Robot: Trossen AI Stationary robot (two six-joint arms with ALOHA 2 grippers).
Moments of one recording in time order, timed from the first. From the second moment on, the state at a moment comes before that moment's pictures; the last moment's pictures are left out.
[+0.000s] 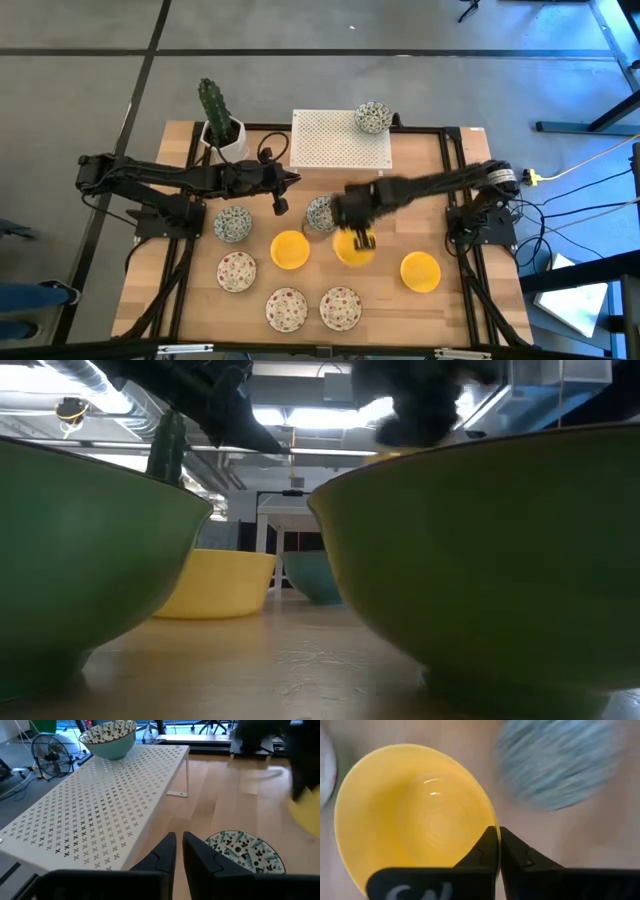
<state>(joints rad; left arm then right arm) 0.07 1.17 0.72 0.03 -0.33 -0.01 0.09 1.70 1.53 -1.03 0.08 -0.04</state>
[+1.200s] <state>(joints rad) 0.07 1.17 0.72 -0.01 -0.43 0.02 -0.55 1.71 1.67 -0.89 0.06 -0.12</state>
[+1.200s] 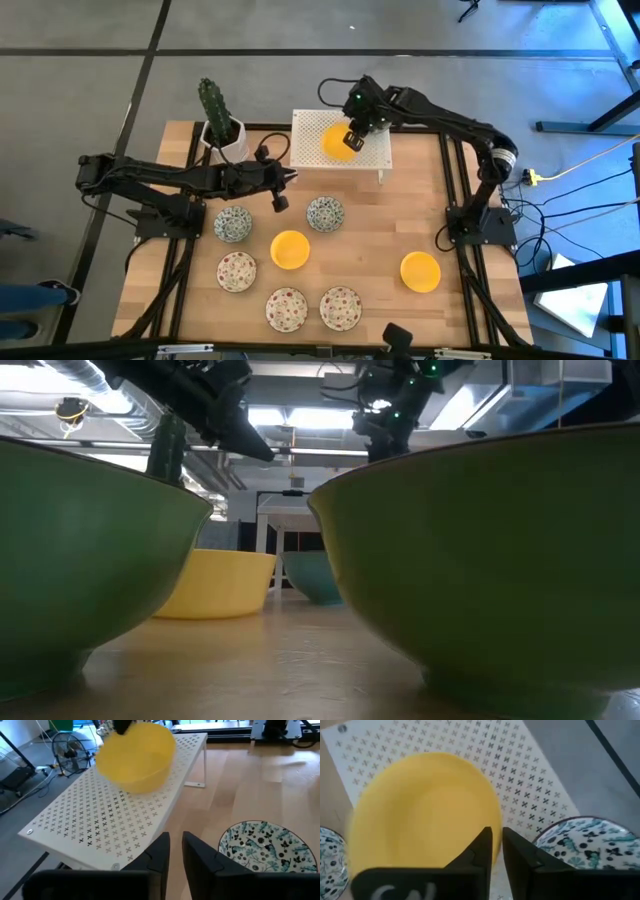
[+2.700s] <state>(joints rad) 0.00 1.03 0.76 -1.05 -0.17 -0.53 0.10 1.40 0.77 0.17 0.05 0.11</state>
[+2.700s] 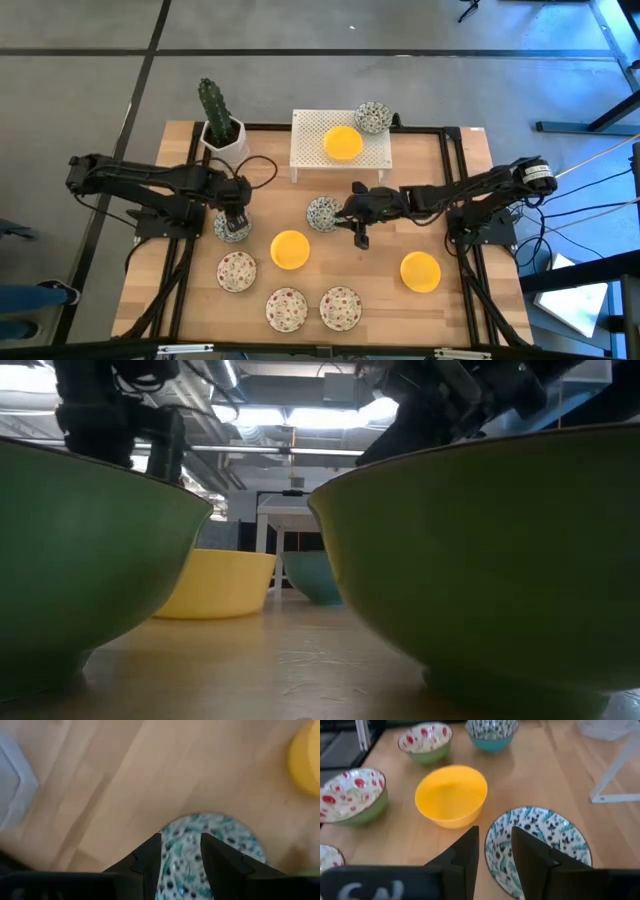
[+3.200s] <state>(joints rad) -0.29 1.05 0.76 -1.09 0.25 -0.91 0.16 1.40 0.76 0.13 0.14 0.11</state>
